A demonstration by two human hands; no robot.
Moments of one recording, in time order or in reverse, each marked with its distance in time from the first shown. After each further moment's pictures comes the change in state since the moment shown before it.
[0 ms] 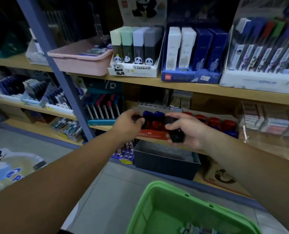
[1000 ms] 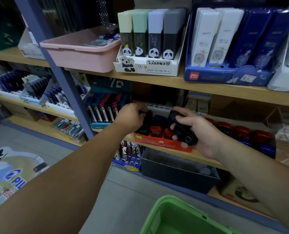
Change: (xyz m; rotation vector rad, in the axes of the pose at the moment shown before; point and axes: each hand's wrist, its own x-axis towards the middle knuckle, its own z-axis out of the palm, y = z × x) left_hand 0.119 -0.061 -0.003 0.416 0.069 0.244; right_hand 0.068 0.005 0.008 -0.051 -0.062 -0.111
